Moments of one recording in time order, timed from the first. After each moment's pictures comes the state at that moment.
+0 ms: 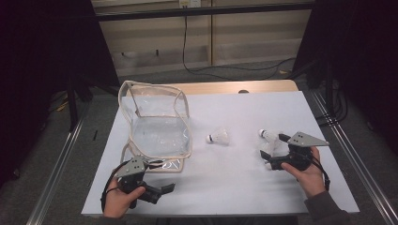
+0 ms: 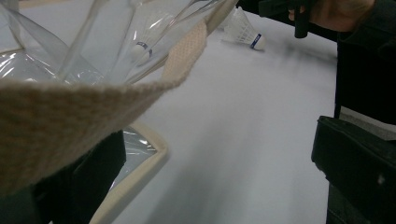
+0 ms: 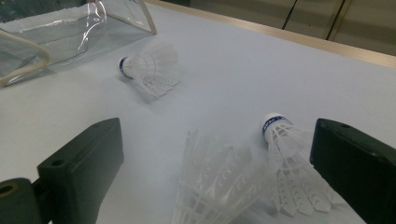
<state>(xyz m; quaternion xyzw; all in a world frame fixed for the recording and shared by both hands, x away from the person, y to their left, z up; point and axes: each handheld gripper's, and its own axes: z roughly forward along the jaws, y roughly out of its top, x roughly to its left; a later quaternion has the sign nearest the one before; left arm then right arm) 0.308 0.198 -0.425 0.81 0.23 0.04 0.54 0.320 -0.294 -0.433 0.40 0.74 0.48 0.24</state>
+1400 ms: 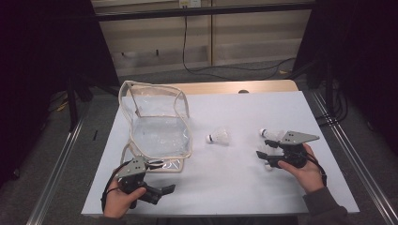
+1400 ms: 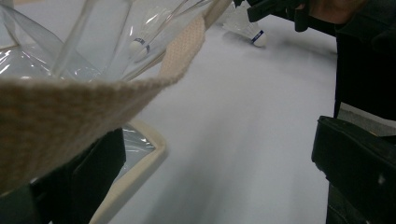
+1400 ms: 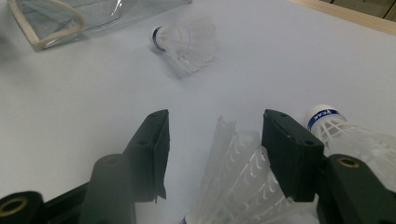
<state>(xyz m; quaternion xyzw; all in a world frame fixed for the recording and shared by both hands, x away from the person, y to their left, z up) 0.307 0.197 -0.426 0.81 0.22 0.04 0.53 0.328 -0.286 -0.432 0.36 0.80 0.45 0.18</state>
